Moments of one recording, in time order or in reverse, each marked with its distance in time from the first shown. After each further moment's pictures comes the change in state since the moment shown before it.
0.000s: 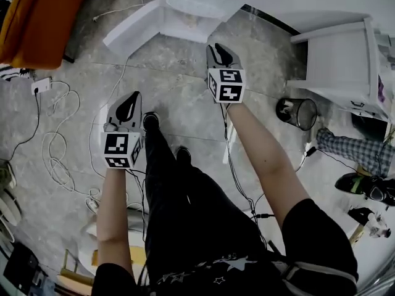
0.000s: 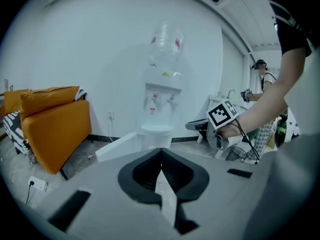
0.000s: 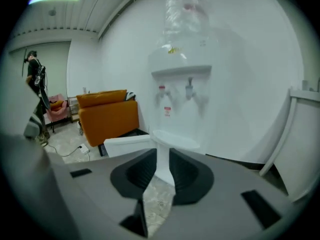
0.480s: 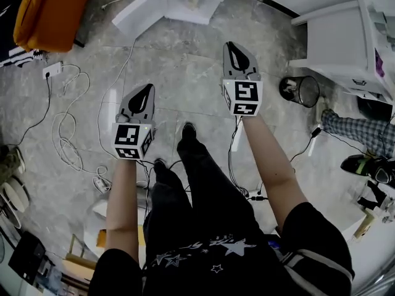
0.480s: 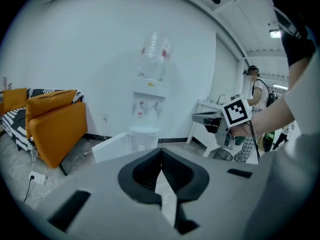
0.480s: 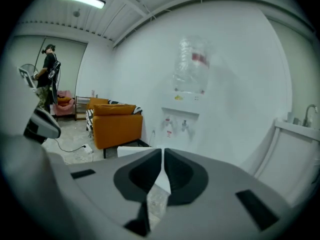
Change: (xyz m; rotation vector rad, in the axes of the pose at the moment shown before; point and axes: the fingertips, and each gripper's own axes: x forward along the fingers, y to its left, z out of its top) left arm -0.088 -0.085 0.015 -0.016 -0.007 -0.056; right arm -0.183 0.018 0.047 -0.131 -0.176 -0.035
